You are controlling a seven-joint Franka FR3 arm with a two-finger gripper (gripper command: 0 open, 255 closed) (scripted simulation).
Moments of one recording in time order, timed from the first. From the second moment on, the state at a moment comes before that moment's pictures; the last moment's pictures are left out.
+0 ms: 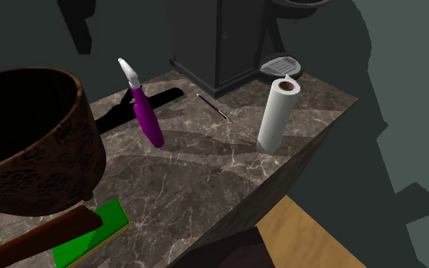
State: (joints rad) arm -0.02 -0.81 -0.07 -2.33 0.09 1.63 -0.04
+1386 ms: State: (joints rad) arm -0.08 -0.34 -0.42 -2.20 -0.05 1.86 -0.48
